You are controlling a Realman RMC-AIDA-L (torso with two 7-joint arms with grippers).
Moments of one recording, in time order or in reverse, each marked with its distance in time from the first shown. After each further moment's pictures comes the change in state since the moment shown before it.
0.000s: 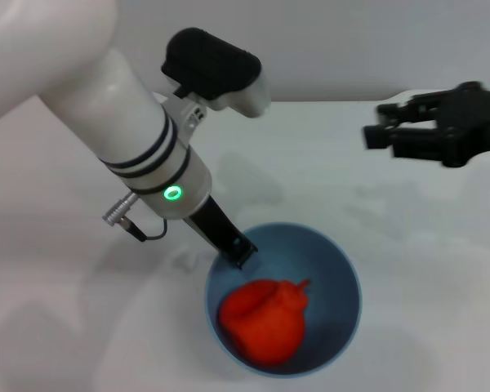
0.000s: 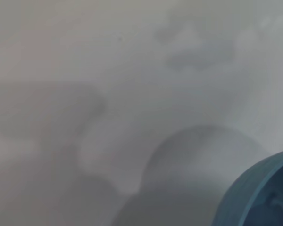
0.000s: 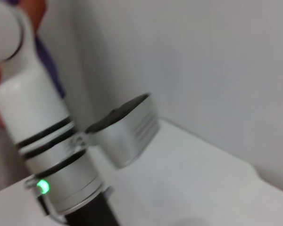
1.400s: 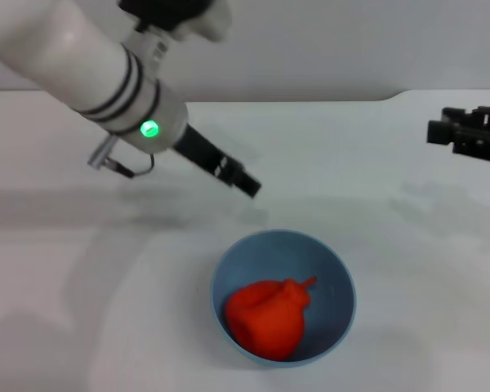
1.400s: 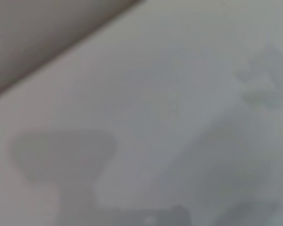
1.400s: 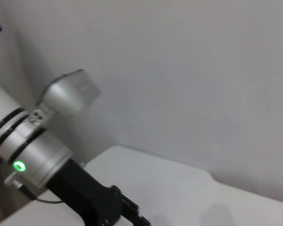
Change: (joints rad) left arm 0.007 0.014 -0.154 0.004 0.048 -0.131 0.064; right arm -0.115 -0.002 0.122 0.155 0.109 0.053 -0.106
